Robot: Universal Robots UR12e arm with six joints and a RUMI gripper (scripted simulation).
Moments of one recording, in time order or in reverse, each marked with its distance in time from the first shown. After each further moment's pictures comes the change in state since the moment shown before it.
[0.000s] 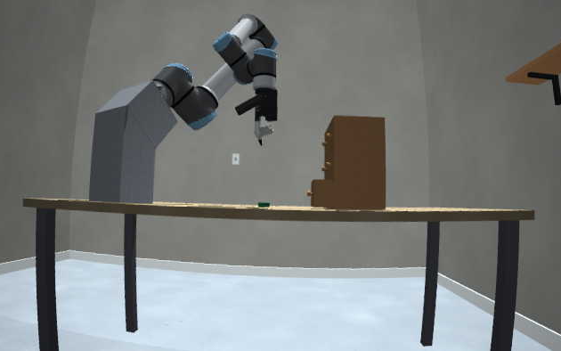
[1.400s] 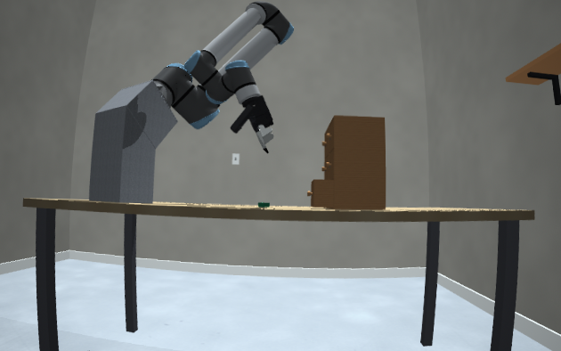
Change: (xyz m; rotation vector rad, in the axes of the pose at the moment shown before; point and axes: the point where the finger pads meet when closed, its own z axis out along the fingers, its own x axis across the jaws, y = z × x) arm -0.001 0.029 0.033 -0.399 0.009 -0.003
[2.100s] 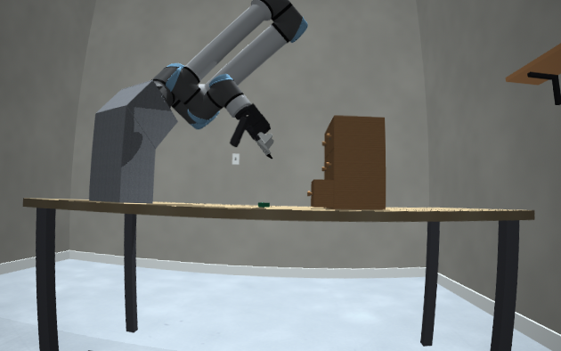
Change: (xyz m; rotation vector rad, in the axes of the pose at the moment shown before) arm 0.000 0.008 0.027 -0.252 0.005 -0.006
